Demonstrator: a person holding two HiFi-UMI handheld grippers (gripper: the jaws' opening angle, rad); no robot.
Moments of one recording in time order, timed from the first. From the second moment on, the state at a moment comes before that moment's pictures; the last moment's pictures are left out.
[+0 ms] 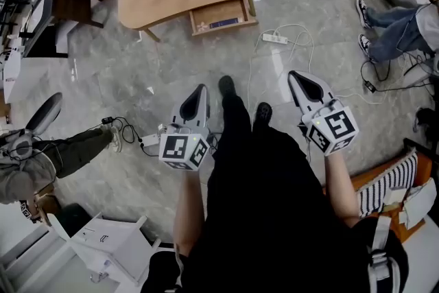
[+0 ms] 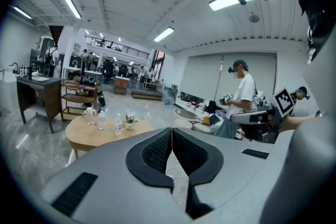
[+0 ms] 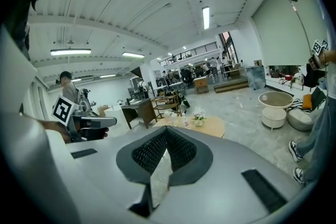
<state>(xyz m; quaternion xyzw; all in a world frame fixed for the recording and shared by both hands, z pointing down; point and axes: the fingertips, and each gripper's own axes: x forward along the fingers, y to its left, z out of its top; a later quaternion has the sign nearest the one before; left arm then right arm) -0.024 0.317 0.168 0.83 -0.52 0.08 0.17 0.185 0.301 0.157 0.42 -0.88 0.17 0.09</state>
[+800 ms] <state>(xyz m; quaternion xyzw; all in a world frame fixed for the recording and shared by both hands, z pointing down) -0.113 0.125 0.186 0.87 -0.44 0.07 0.19 0.095 0.155 0.151 0.49 -0.84 0.17 0.13</state>
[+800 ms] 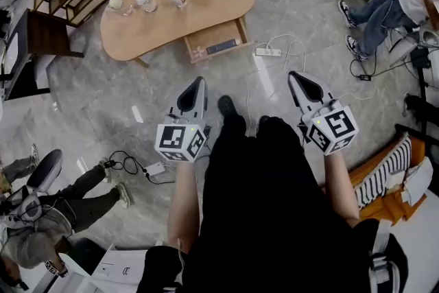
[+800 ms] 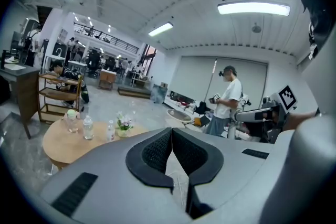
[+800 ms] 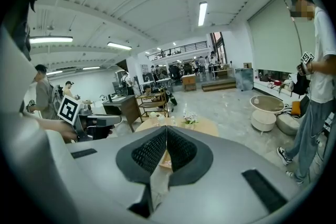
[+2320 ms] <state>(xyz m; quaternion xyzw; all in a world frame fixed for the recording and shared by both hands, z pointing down) -0.076 -0.001 0.299 0.79 -0.50 0.15 0.31 0.091 -0.032 0.302 0.29 -0.89 0.22 0.28</state>
